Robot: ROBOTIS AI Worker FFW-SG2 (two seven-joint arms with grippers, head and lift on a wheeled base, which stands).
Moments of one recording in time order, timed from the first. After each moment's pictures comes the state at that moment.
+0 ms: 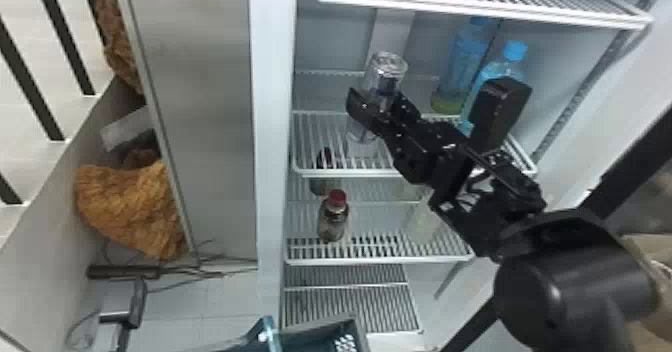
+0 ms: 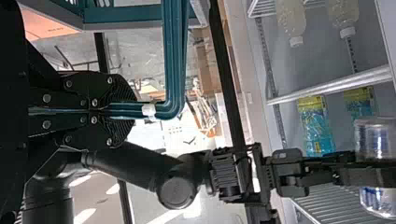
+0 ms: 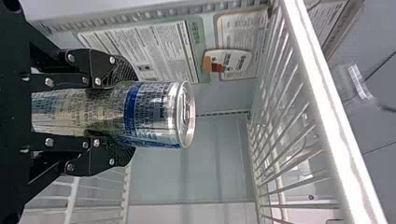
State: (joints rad) left arm 0.29 0.11 0.17 -2.04 1.14 1.57 -0.55; right arm 0.06 -0.17 0.03 -2.15 -0.27 0.53 0.28
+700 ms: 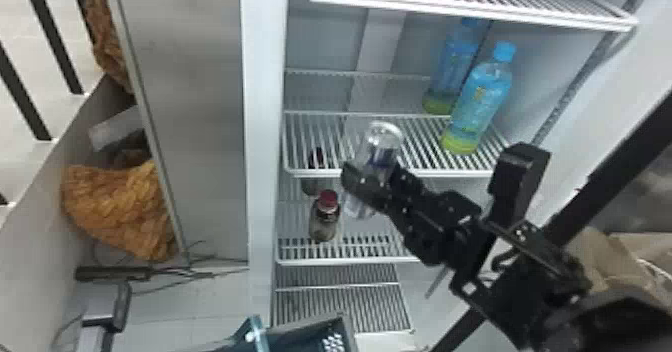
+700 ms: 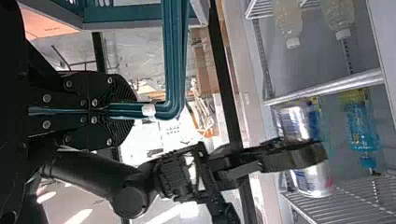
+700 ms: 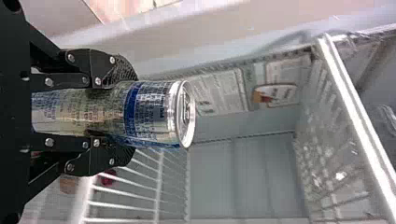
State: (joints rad) left arm 0.30 0.11 0.19 -2.04 1.14 1.57 -0.55; right arm 0.35 -0.17 -0.04 -2.42 -0.30 0.71 0.37
